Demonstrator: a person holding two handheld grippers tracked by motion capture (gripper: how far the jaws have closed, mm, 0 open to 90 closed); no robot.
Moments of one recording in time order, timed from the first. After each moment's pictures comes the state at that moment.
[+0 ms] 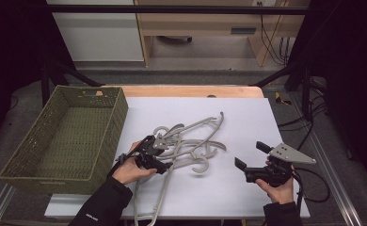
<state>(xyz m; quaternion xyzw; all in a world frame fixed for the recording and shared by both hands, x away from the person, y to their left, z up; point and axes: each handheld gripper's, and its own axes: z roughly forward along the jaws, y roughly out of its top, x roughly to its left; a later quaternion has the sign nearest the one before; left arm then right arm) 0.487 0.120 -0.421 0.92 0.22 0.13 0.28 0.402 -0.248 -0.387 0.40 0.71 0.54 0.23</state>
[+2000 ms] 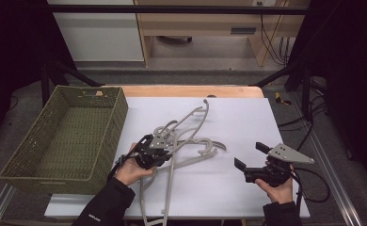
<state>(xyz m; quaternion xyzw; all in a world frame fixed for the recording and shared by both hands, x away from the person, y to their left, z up) 0.475 0.124 -0.407 0.90 0.23 0.14 0.35 0.404 -0.248 -0.390 0.40 0.71 0.53 0.23</state>
